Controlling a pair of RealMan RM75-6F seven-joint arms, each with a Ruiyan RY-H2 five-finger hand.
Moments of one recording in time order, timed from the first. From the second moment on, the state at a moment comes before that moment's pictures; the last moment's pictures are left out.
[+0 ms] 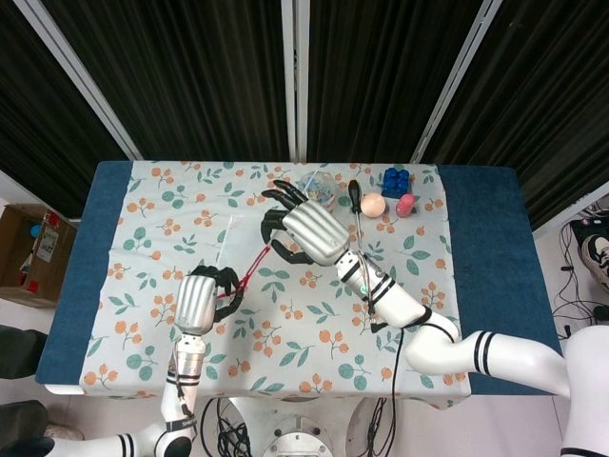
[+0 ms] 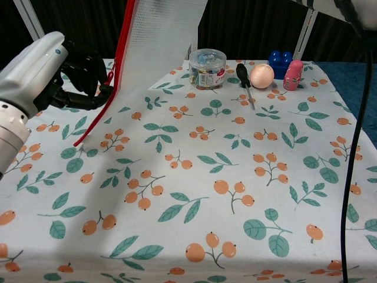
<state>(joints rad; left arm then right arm) -0.44 -1.91 -0.19 -1.43 1.42 1.50 0.27 1.02 -1.47 0.36 -1.52 -1.36 0.94 0.11</state>
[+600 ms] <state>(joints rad) -0.41 -1.92 -0.21 -1.22 1.27 1.38 0.25 0.95 -1.36 0.37 -1.59 -1.40 1.04 0.22</state>
